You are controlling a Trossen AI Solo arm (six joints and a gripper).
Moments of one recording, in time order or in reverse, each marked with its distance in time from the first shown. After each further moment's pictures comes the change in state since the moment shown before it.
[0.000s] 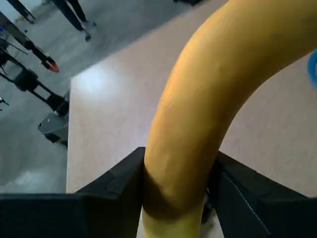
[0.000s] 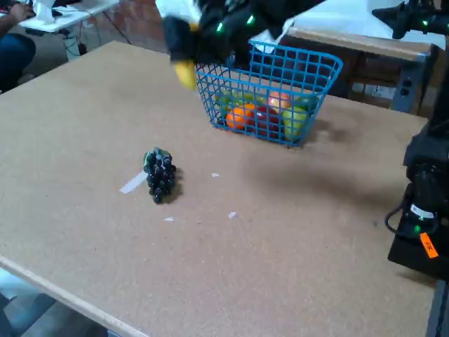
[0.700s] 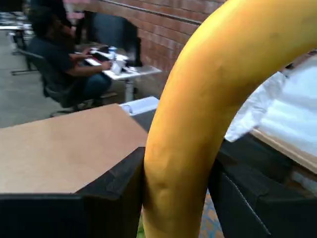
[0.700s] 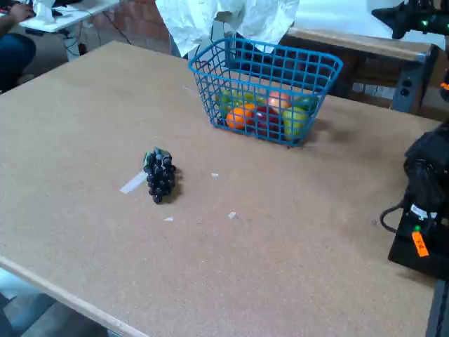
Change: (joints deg) arm -19.1 -11.0 0.0 5.6 20.1 -29.0
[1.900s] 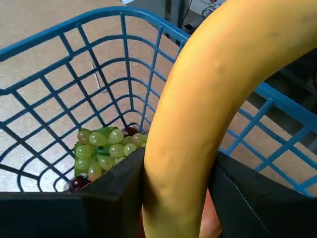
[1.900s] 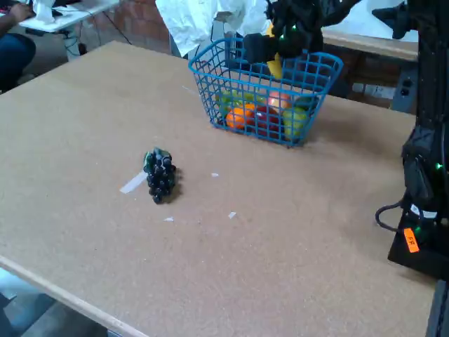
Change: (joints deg) arm -16.7 30.1 0.0 5.5 -18.8 5.0
